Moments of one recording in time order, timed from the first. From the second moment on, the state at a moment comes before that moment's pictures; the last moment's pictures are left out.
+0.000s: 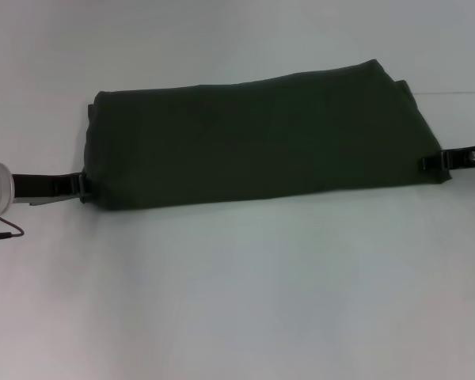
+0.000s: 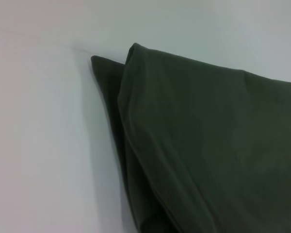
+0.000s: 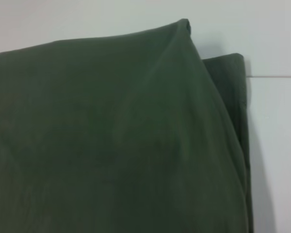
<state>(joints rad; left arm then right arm) -0.75 -1.99 0.57 0.48 2.43 0.99 -2.24 0.81 1.92 -0.75 -0.40 -2.52 -0.76 2.29</state>
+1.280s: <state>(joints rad) -0.75 -1.99 0.57 0.49 2.43 1.00 -2.25 0.81 1.92 -0.76 -0.39 -2.52 -0.75 2.29</state>
